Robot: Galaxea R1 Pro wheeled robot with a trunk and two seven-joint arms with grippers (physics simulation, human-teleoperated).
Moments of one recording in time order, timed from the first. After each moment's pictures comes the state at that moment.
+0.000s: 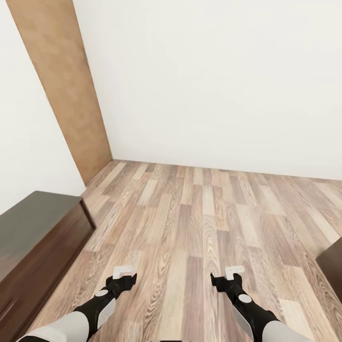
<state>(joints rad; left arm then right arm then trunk) -0.66 -0.02 -0.25 -0.14 0.31 -0.18 -0.01 -0.60 -0.03 0.34 -0.25 -0.23 -0.23 -0.06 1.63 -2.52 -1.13</state>
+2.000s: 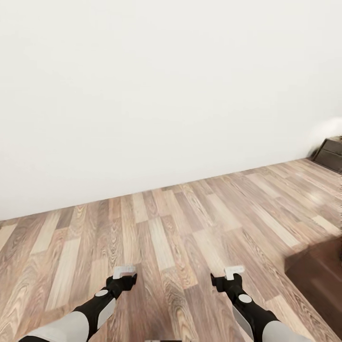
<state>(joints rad) -0.67 -0.02 -0.25 -0.14 0.31 -0.18 -0.01 -0.60 -0.03 0.34 -0.25 -0.23 -0.23 -0.06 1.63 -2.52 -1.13</state>
